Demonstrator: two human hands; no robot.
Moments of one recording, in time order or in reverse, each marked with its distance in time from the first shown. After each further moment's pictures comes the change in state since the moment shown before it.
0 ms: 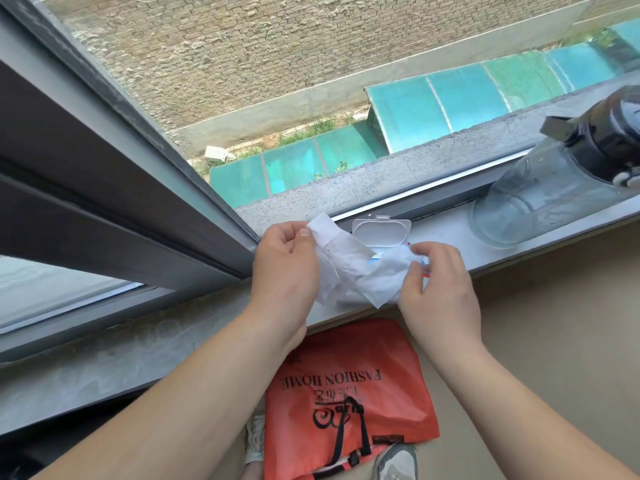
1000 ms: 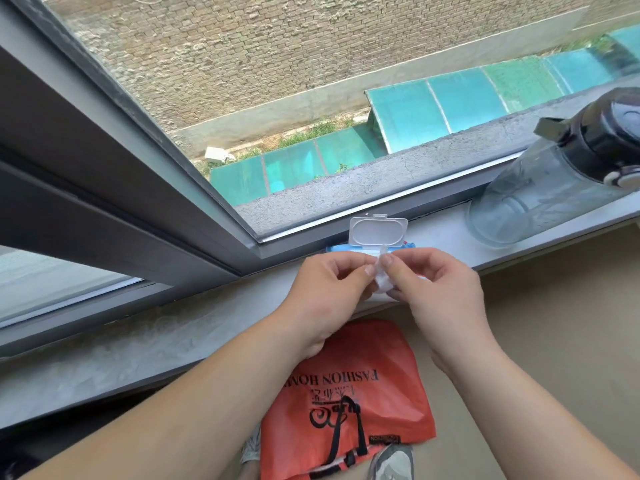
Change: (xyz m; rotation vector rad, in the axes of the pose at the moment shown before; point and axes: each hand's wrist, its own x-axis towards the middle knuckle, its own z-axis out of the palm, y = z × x) left_hand -0.017 -0.027 0.020 0.075 -0.482 -0.030; right_hand -0.006 -0.026 -0.020 0.658 -0.164 0.289
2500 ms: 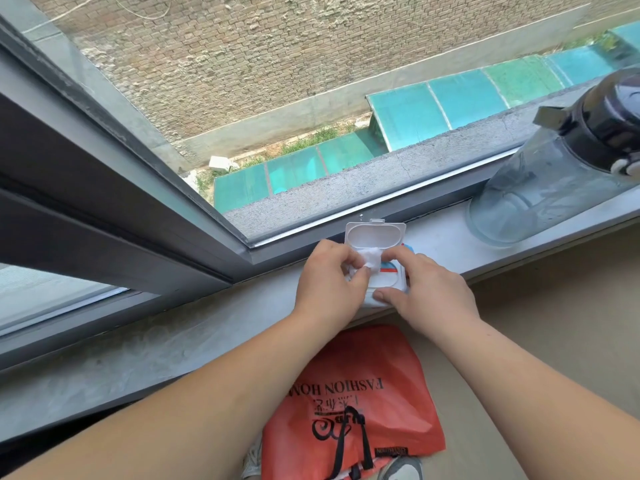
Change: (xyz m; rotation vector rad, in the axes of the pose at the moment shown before) left_hand 0.056 -0.044 0.005 0.673 0.262 0.362; right_hand 0.056 0.043 -0.018 -1.048 -0.202 -0.181
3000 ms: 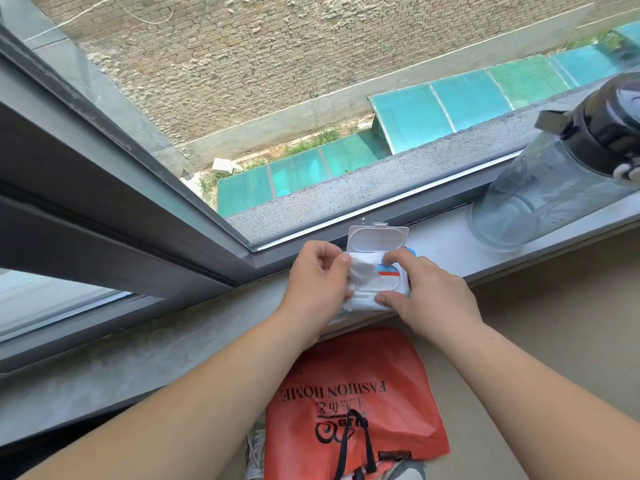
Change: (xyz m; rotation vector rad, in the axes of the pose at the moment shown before) left_hand -0.002 0.009 -0.018 -0.538 0.014 -0.366; right_hand 0.003 0.001 0.001 -0.015 -0.024 -0.006
